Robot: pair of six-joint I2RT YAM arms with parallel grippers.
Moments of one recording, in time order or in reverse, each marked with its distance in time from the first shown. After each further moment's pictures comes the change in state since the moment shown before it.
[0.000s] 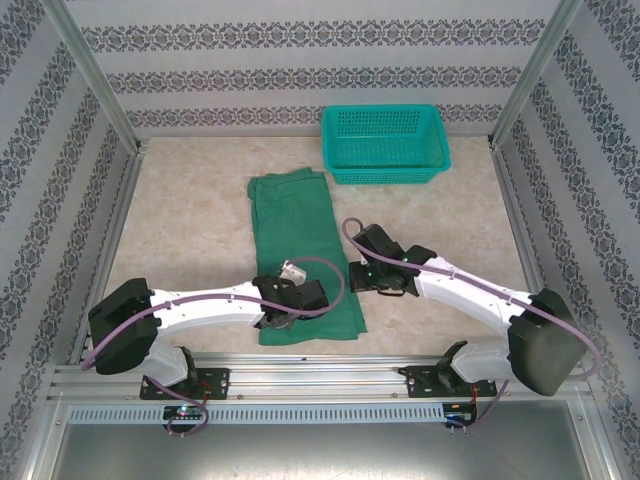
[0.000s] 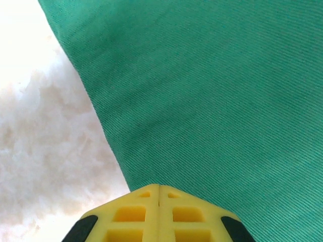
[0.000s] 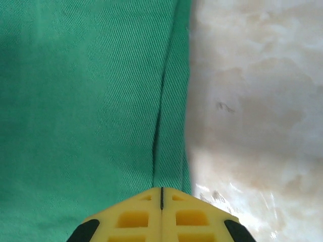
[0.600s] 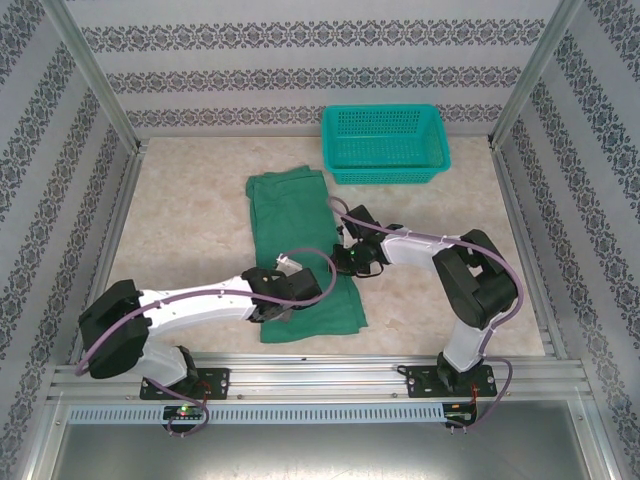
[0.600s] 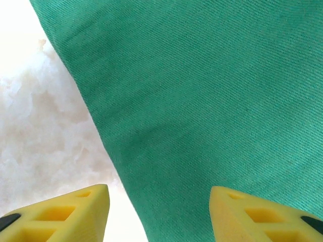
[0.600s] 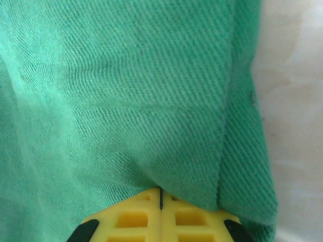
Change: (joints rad) left arm 0.059 -0.060 -0.023 0.048 0.053 0.051; right arm -0.132 0.442 0.143 0.228 -0.316 0.057
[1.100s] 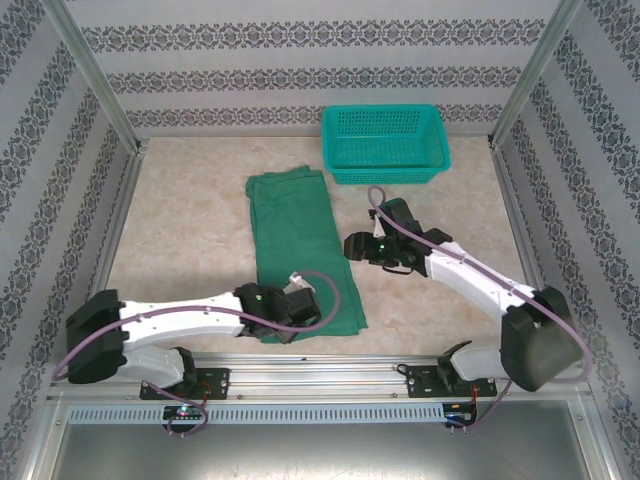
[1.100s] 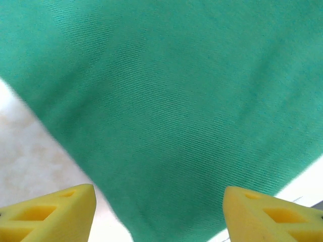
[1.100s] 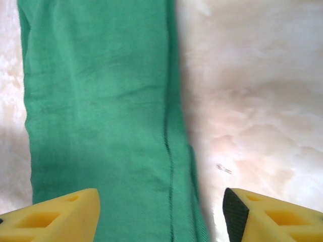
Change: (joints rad) left arm -0.168 -0.038 -0.029 0.016 0.102 0.183; right arm -0.088 -0.455 -0.114 -0.145 0.158 -0.015
